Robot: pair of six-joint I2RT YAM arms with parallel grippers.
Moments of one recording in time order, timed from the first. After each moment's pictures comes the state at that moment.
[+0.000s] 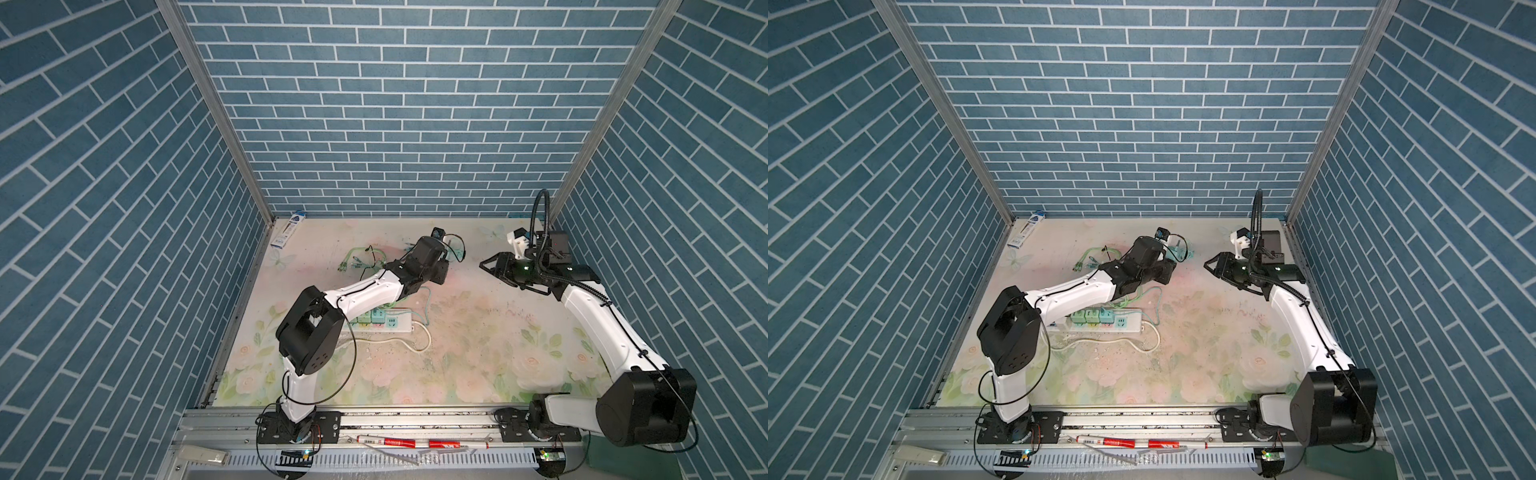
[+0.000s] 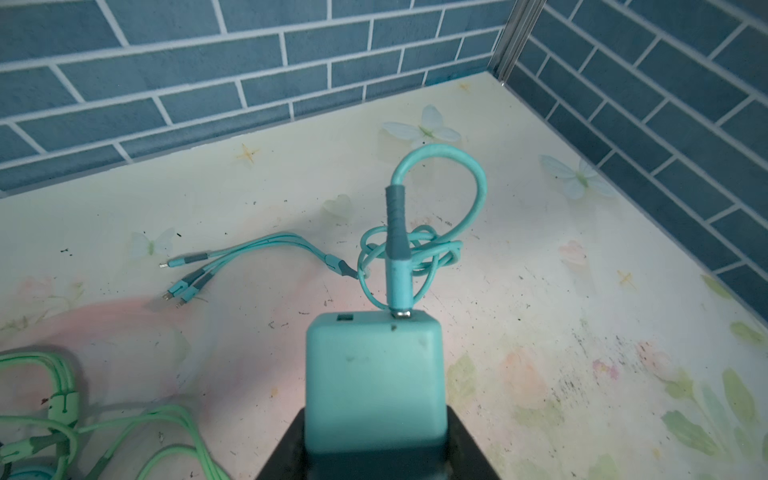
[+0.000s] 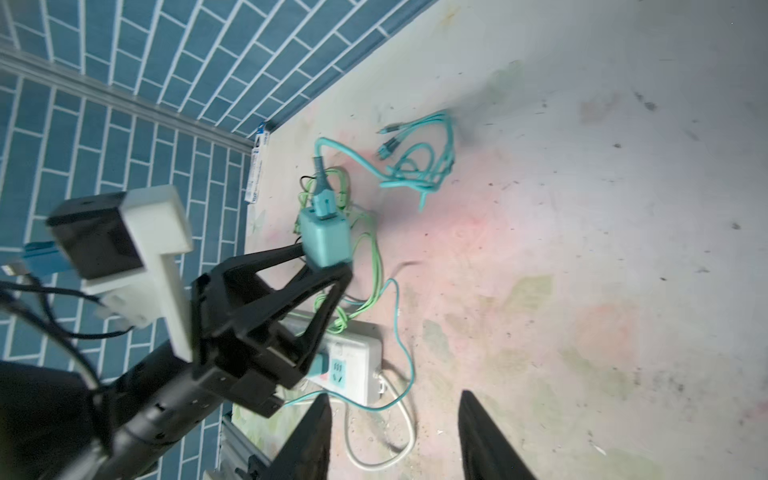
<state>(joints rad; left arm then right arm) -0.80 1.90 1.44 -0.12 -0.13 -0.27 0.16 1.30 1.15 -0.64 -0.60 0.45</state>
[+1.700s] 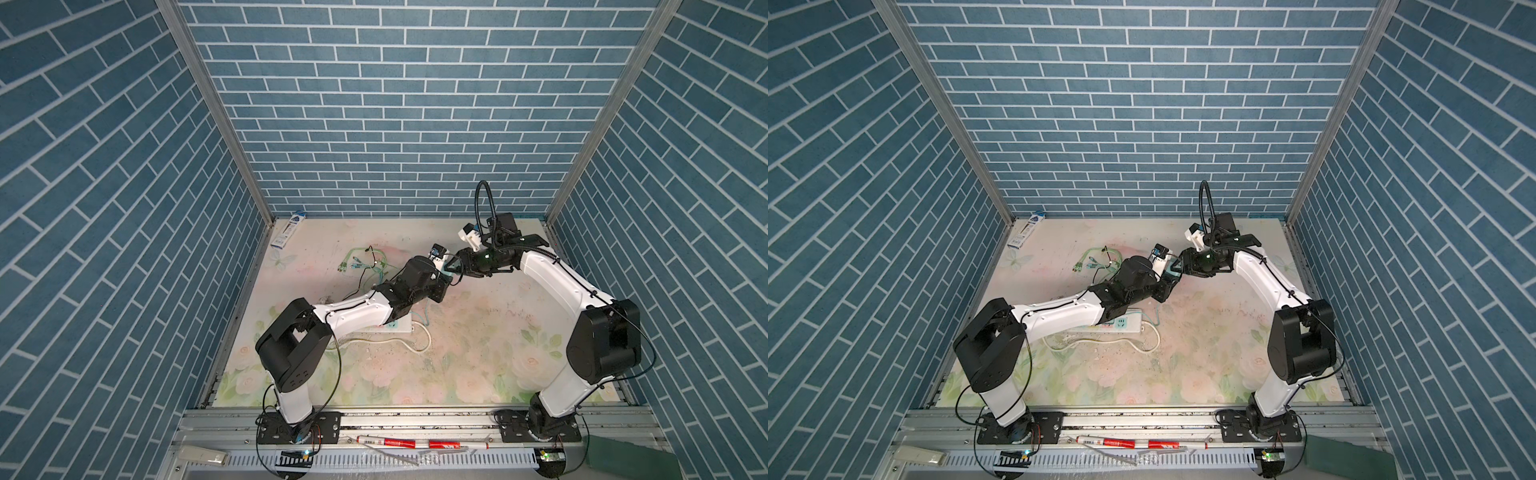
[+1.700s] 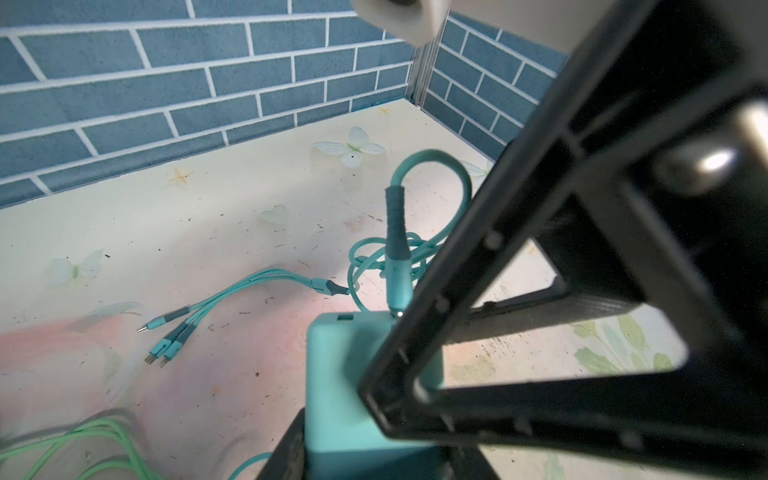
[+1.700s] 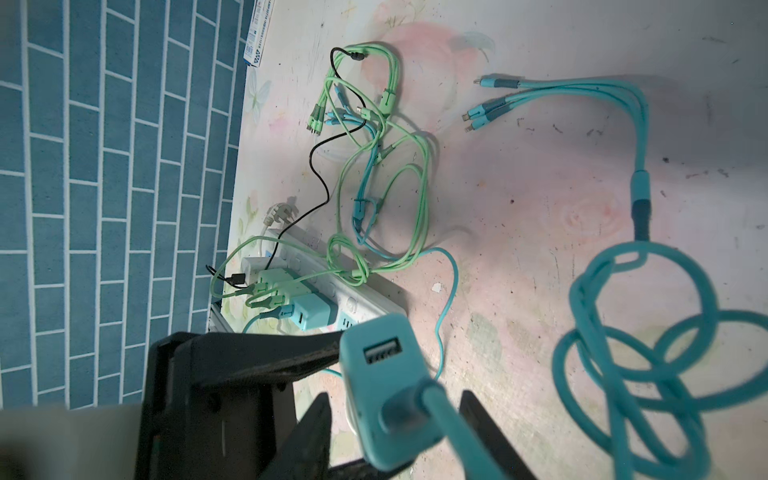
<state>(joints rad) -0.85 1.77 1.16 0.16 -0.02 -0.22 0.34 1.68 1.42 -0.77 -0.68 0.25</state>
